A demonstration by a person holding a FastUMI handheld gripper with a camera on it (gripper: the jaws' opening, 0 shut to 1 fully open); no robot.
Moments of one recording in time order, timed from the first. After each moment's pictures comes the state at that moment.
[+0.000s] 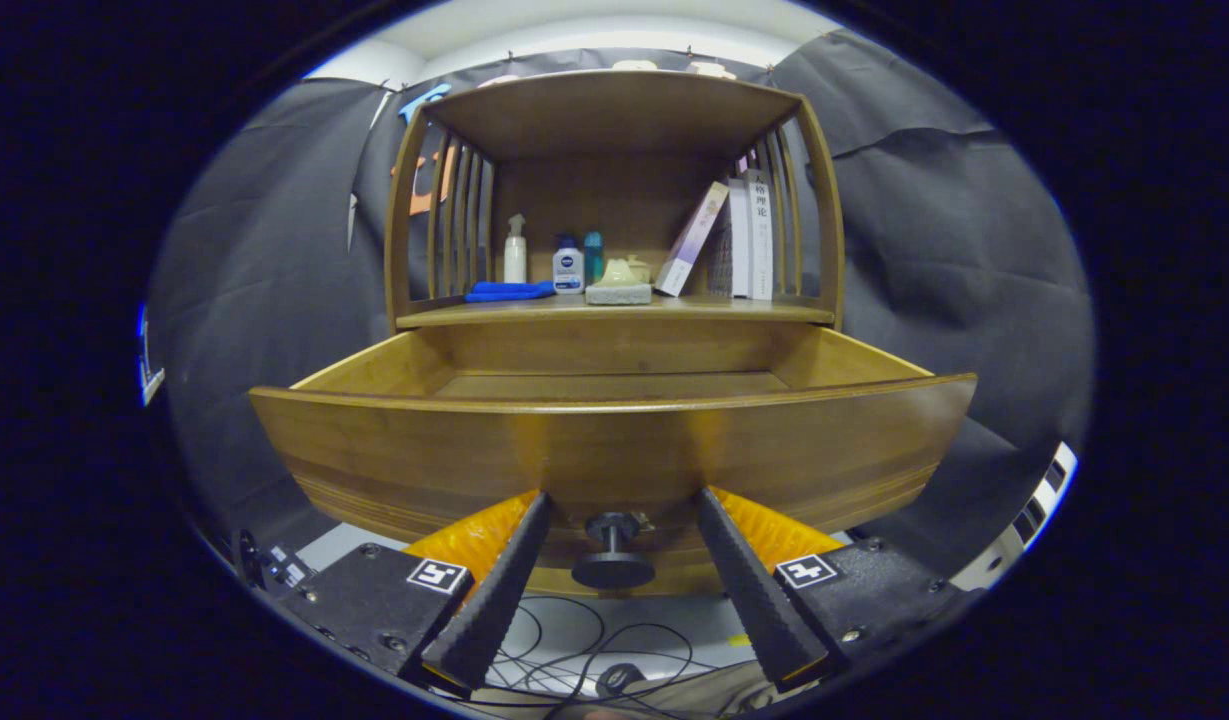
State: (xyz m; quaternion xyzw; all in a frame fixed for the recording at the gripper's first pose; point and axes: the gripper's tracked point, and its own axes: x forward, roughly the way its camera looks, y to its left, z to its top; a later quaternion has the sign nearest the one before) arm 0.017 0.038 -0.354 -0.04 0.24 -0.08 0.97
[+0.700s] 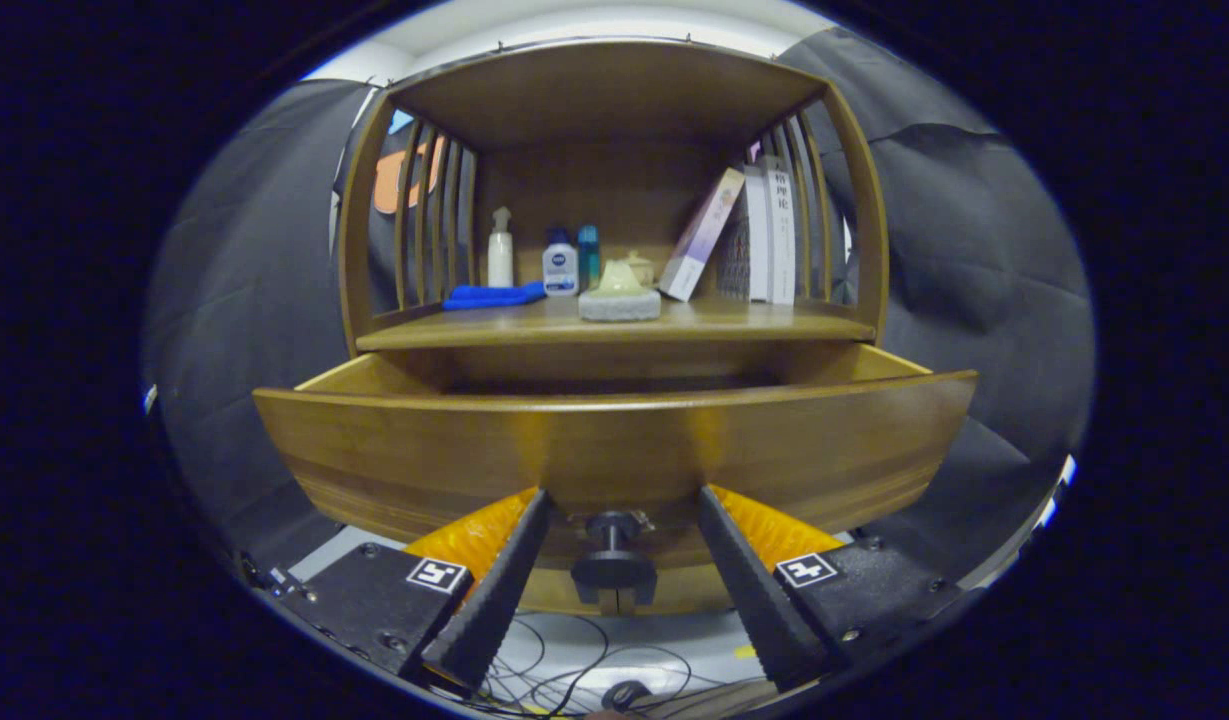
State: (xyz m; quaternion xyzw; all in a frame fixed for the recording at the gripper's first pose) arm 0.106 0.032 -0.355 -0.03 0.26 -0.09 0.96
